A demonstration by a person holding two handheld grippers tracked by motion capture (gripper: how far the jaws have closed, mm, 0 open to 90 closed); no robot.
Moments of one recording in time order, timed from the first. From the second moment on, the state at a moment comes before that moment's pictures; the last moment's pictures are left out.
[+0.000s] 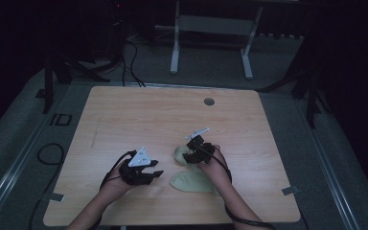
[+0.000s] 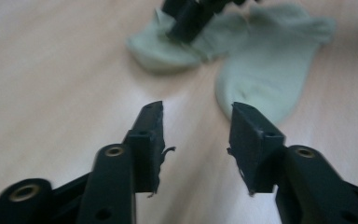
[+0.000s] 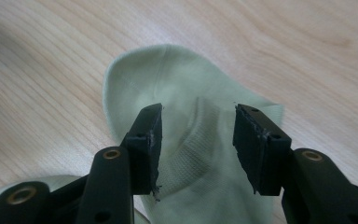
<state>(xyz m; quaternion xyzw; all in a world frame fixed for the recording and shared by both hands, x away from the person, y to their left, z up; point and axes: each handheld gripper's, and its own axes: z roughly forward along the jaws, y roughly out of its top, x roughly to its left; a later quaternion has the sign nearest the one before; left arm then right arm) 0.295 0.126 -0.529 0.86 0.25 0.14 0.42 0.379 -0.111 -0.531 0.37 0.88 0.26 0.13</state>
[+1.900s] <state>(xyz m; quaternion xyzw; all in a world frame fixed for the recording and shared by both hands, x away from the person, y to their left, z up) 0.378 0.044 -0.554 0.92 0.23 0.14 0.30 0.401 -0.150 -0.501 0.39 0.87 0.27 0.12</state>
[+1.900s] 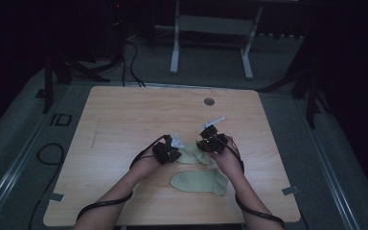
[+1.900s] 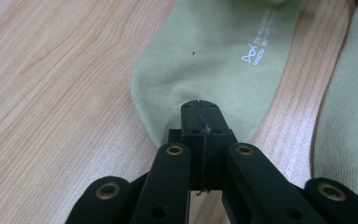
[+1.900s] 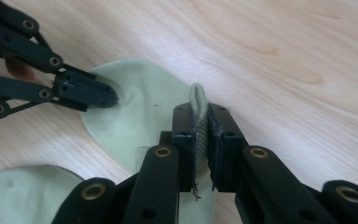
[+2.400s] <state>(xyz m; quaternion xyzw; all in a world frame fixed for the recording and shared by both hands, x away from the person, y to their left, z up) 0.378 0.042 -0.552 0.92 0.22 0.14 0.29 0.411 -0.202 -0.502 0.45 0.84 0.27 0.12</state>
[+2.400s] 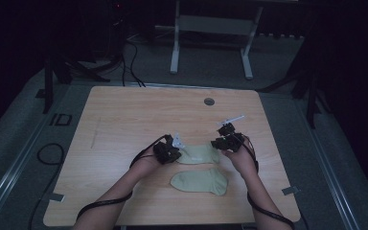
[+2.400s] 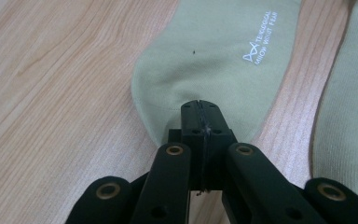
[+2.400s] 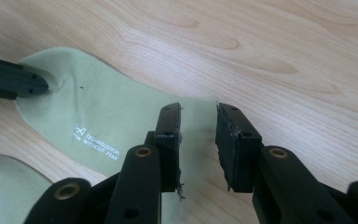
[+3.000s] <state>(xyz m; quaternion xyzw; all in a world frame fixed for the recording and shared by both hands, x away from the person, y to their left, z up) 0.385 0.036 -0.551 0.93 0.22 0.14 0.28 0.415 -0.210 -0.541 0.46 0.85 0.24 0.12</state>
